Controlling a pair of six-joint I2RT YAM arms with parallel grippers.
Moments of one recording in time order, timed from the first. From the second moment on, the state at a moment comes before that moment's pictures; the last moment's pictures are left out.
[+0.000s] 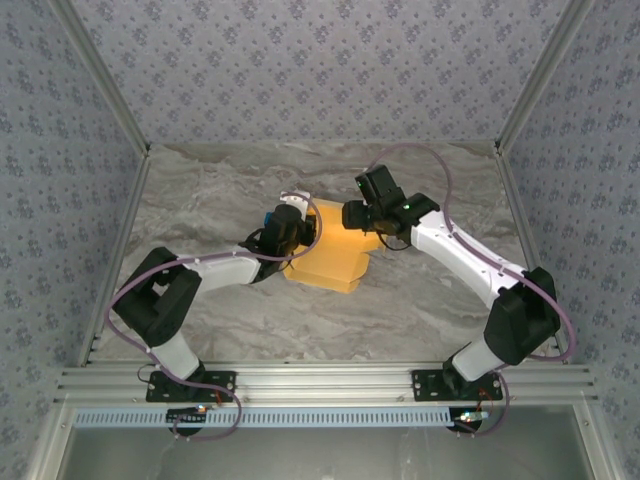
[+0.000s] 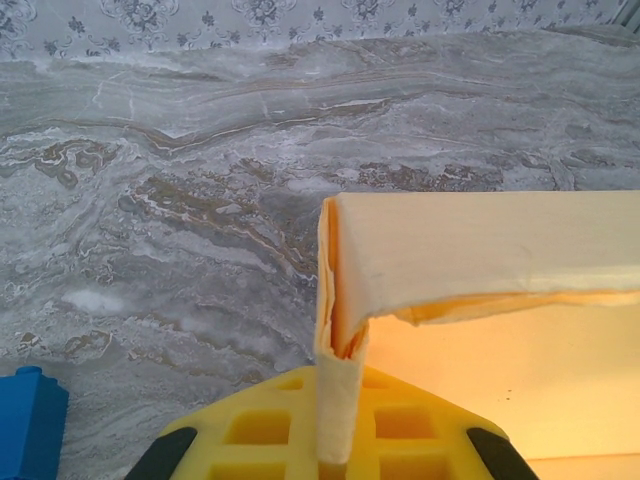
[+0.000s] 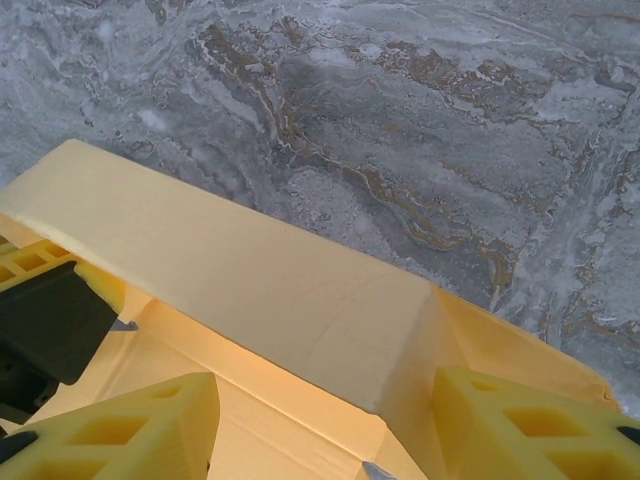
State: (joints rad) left arm -0.72 1.68 0.87 0.36 -0.24 -0.29; right arm 0.60 1.52 1.30 -0.66 0.13 0.49
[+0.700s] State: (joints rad) left arm -0.72 1.66 0.87 0.35 -0.28 -0.29; right arm 0.56 1.52 1.23 -0.47 0.06 0.75
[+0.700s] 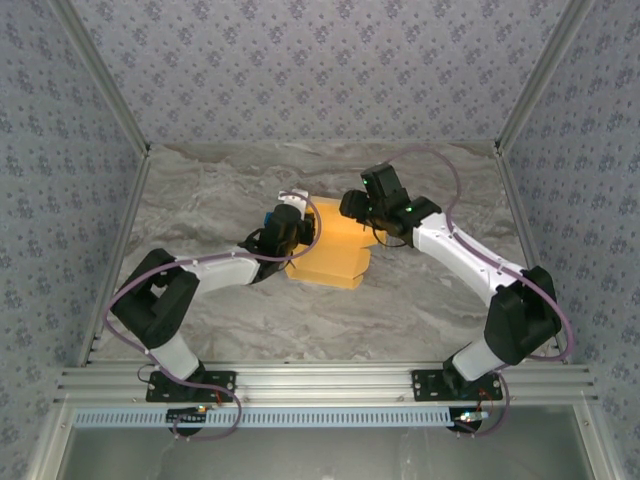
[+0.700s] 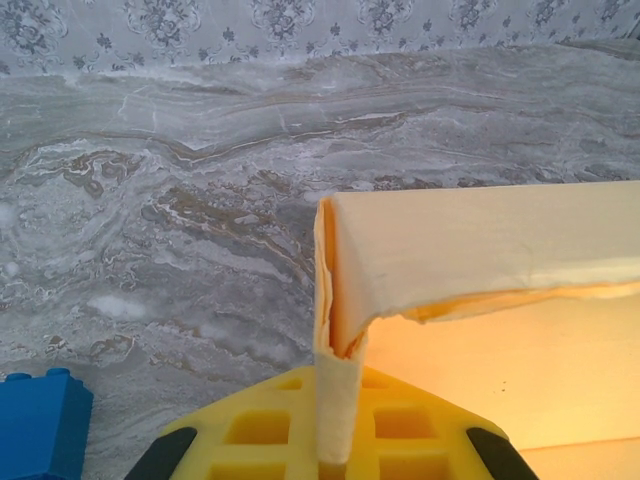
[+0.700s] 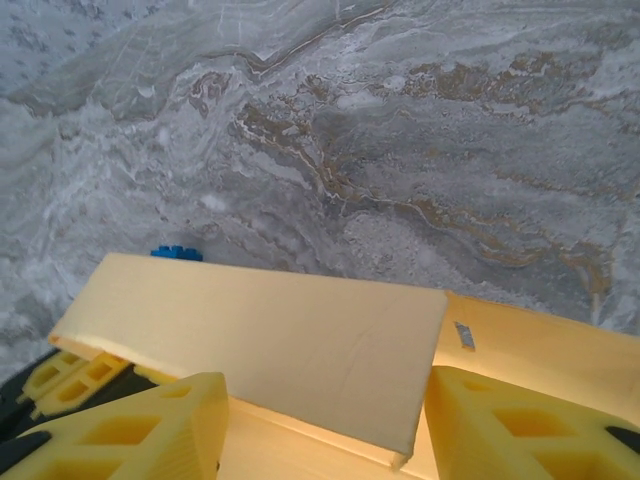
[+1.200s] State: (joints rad) left arm -0.72 1.66 0.86 0.34 -0.29 -0.29; right arm 0.56 1.50 1.14 -0.32 0.04 0.86
